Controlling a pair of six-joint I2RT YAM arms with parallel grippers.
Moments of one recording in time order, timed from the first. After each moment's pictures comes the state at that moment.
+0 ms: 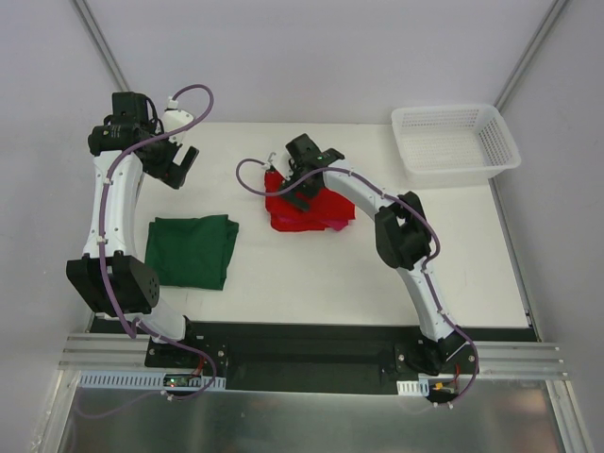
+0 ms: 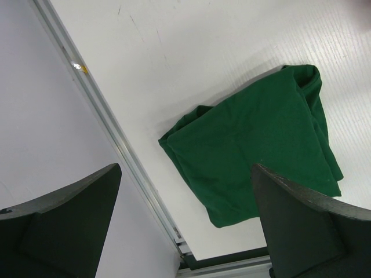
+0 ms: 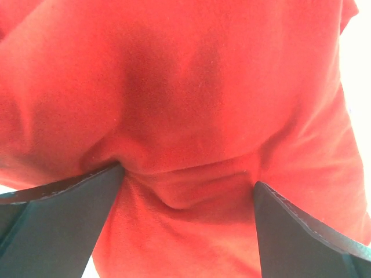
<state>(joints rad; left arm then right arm) 0.11 1.58 1.77 -1.14 0.16 0.61 0.68 2.36 2.10 -0.78 0.04 -0.54</state>
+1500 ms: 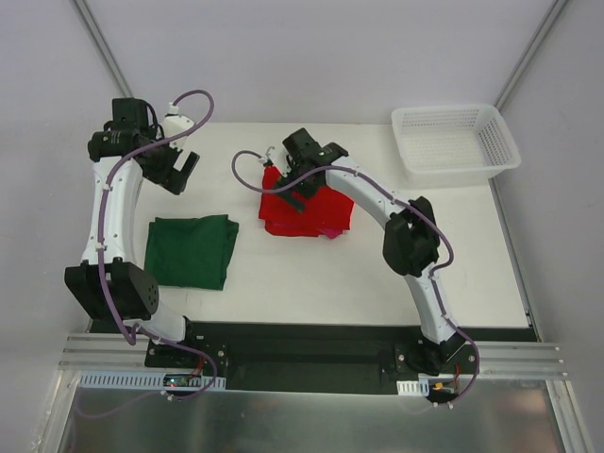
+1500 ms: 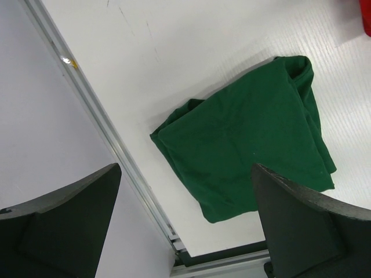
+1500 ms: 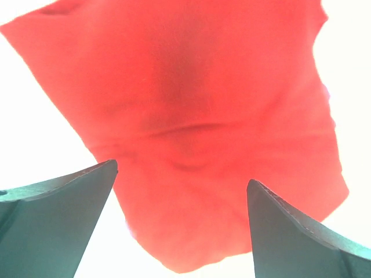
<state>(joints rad) 0.11 1.54 1.72 -1.14 0.16 0.61 0.72 2.27 2.11 -0.90 0.00 -0.40</state>
